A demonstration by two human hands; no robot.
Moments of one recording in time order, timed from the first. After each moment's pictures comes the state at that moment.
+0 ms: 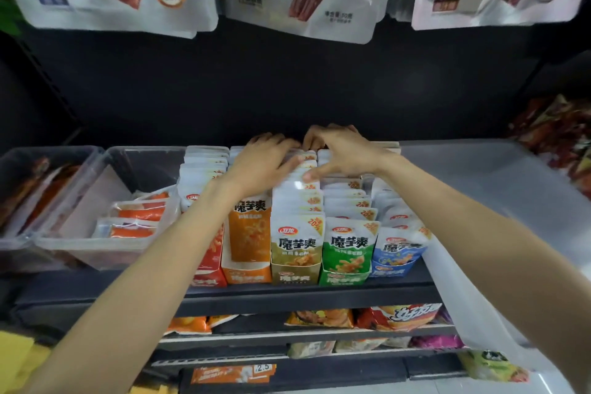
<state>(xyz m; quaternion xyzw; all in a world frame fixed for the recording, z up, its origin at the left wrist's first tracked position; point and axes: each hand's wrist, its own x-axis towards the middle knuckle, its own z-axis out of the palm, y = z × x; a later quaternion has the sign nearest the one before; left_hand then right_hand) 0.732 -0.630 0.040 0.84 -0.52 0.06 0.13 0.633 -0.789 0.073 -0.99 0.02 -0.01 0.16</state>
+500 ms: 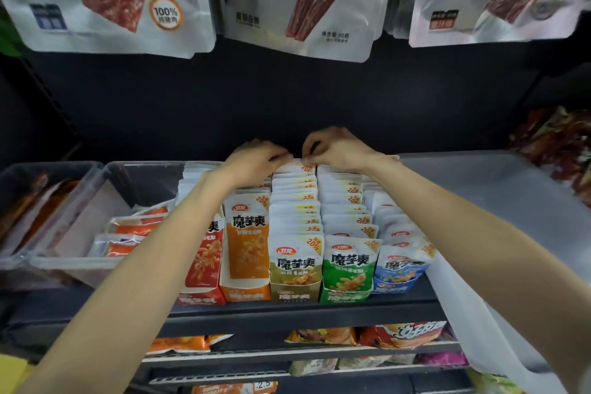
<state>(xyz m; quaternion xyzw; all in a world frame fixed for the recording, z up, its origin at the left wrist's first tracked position) 0.761 -0.636 0.059 0.86 -0.49 -0.07 0.15 0.657 -0.794 0.080 -0.95 0.09 -0.02 0.30</state>
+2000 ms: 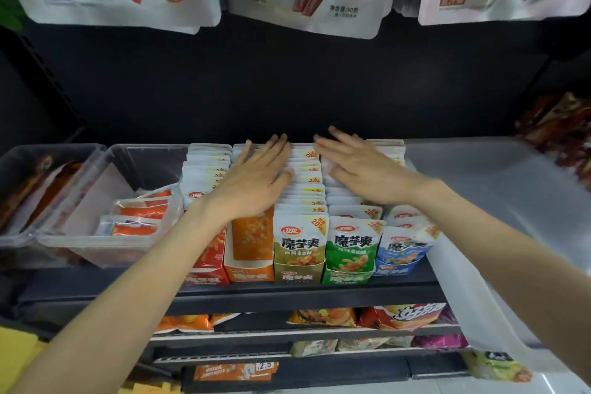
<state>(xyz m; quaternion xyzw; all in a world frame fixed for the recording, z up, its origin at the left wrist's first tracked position) 0.702 -0.593 0.047 0.87 -0.49 -0.06 0.08 0.588 -0.778 0.068 -1.00 -0.01 0.01 0.07</state>
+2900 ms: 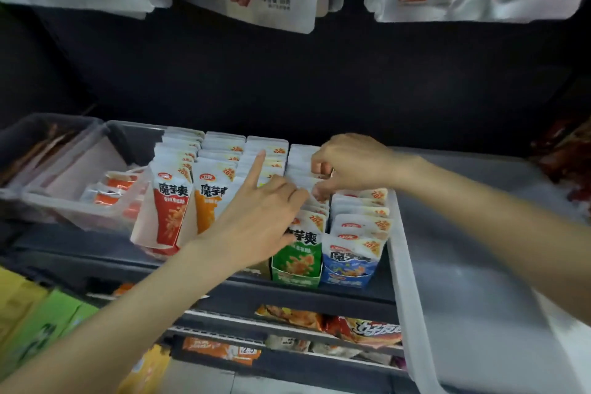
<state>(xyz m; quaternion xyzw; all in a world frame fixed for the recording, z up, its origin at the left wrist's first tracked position) 0.595 -0.632 0.050 0.83 -0.54 0.14 -0.08 0.594 -0.830 0.085 -0.99 -0.12 0.06 -0.02</state>
